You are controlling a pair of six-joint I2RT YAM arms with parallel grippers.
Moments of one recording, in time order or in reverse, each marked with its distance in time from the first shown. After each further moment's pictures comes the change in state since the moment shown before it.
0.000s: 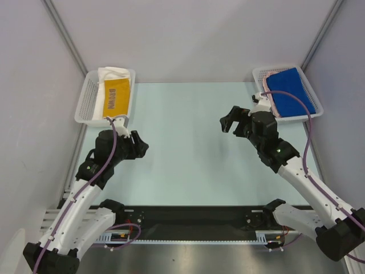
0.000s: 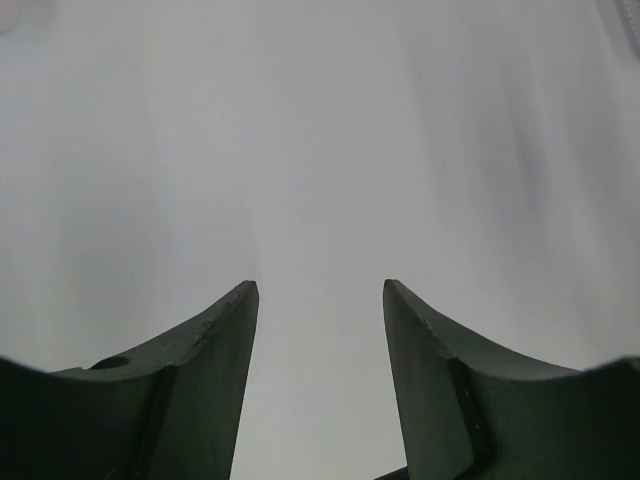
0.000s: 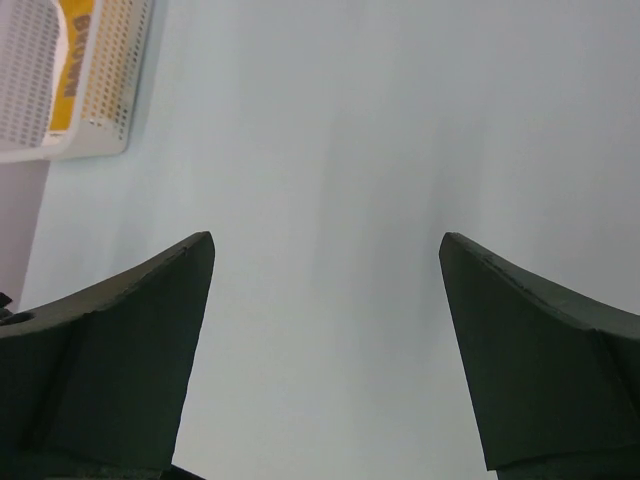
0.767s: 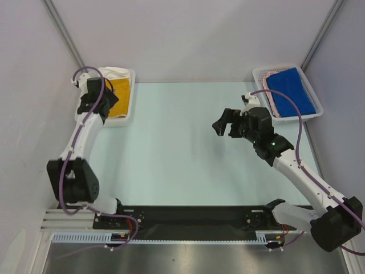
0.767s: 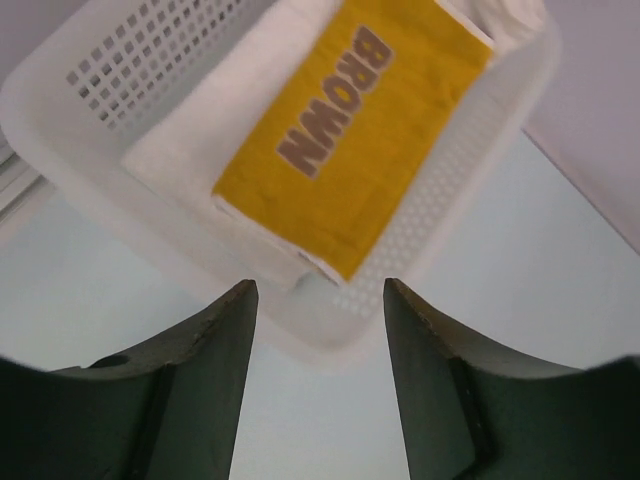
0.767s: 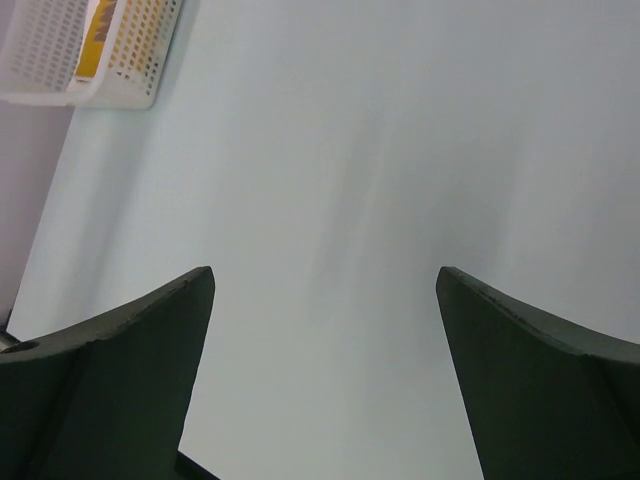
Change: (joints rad) left arm 0.321 0.719 0.566 0.103 -0.424 -0.232; right arm -0.044 0.088 0.013 0.015 -0.245 -0.060
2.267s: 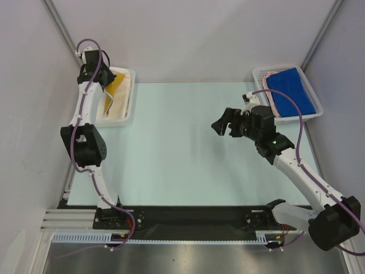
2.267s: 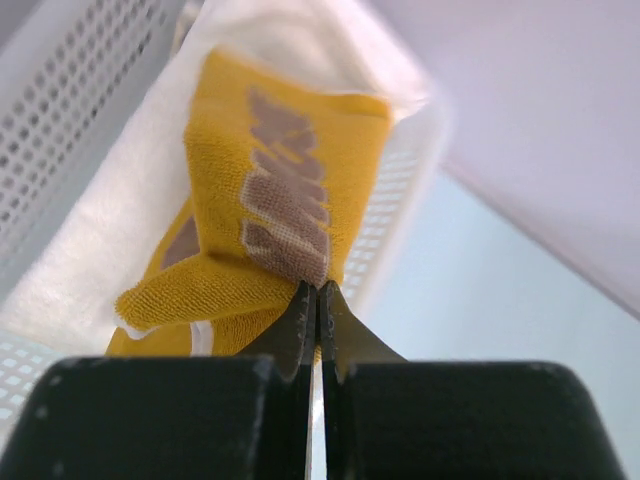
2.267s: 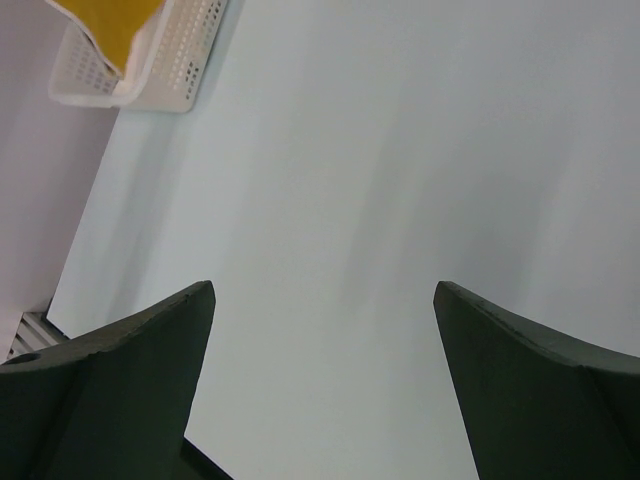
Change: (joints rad) left arm 0.086 0.617 0.714 -0.167 0.193 0.077; right arm -0.053 0.012 -0.008 0.031 -0.151 0.012
